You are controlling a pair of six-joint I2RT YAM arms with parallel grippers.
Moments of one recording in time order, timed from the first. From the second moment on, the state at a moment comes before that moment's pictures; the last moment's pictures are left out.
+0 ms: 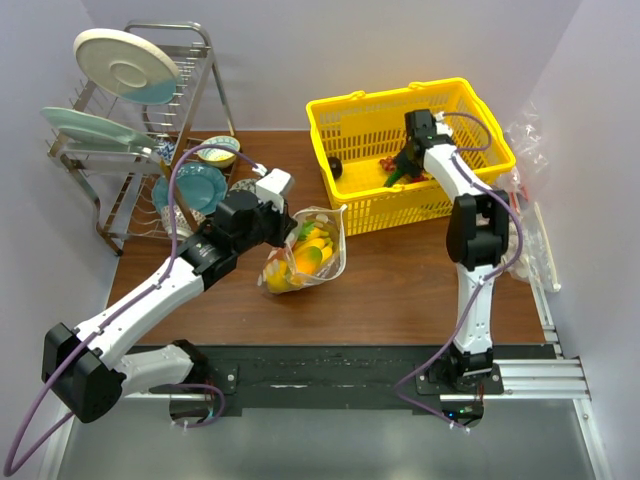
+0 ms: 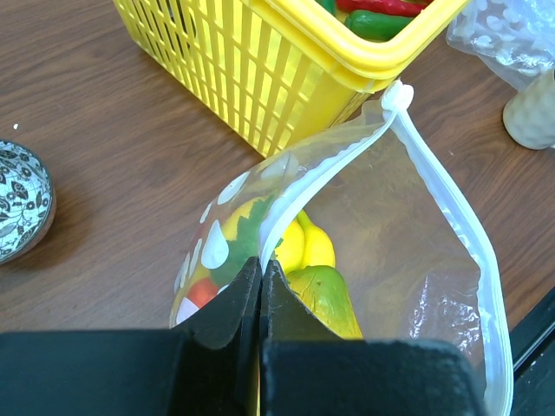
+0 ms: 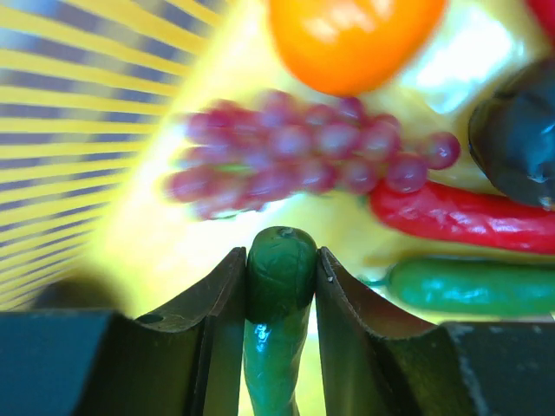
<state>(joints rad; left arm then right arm) -0.63 1.13 0.93 -0.20 0.03 -0.17 0.17 2.24 1.96 -0.62 0.26 0.83</state>
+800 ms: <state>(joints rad) -0.62 1.13 0.93 -0.20 0.04 -0.17 0.17 1.57 1.58 0.07 -0.34 0.69</state>
